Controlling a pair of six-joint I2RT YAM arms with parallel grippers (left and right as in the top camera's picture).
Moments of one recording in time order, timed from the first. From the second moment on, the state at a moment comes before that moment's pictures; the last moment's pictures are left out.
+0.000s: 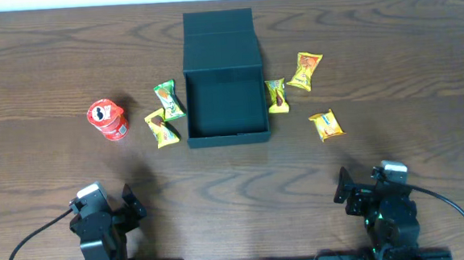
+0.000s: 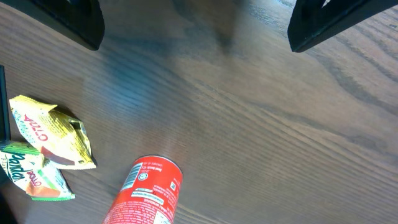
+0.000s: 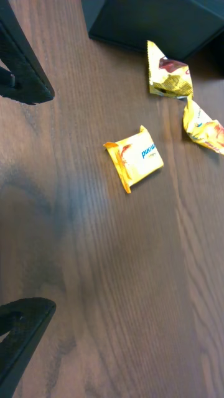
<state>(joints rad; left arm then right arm) 0.09 0.01 0.17 -0.77 -0.17 -0.26 0.12 0.01 0.17 -0.69 0.19 0.24</state>
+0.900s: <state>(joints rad) 0.09 0.01 0.17 -0.77 -0.16 -0.26 0.12 0.01 0.17 -0.69 0.19 0.24</state>
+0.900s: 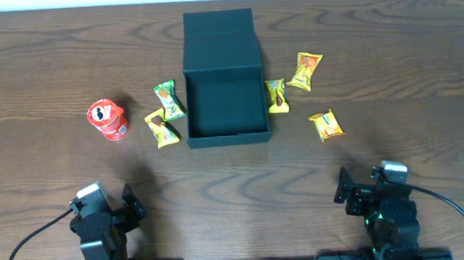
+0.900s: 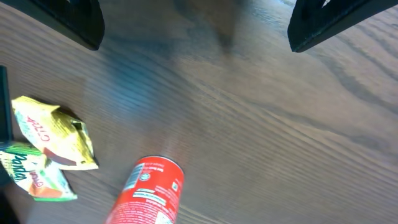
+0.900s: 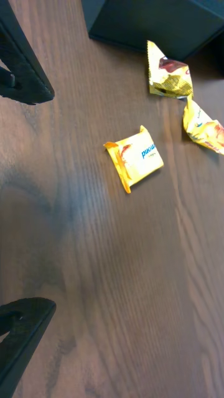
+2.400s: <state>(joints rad) 0.09 1.17 0.68 -0.58 -0.11 -0.28 0.12 0.01 0.17 -0.69 0.19 0.24</state>
